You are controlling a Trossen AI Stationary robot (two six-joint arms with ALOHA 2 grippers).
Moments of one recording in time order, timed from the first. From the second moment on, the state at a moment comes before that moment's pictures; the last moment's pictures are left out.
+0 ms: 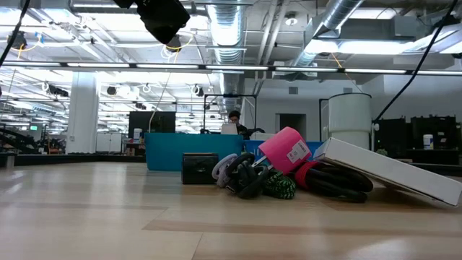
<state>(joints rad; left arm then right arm) -0.27 1.31 0.91 -0.17 0.09 -0.09 0.95 1.67 0.63 0.04 0.48 1.20</state>
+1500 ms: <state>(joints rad) -0.27 1.31 0.91 -0.17 0.09 -0.09 1.02 1.90 0.76 -0.06 0.73 1.02</state>
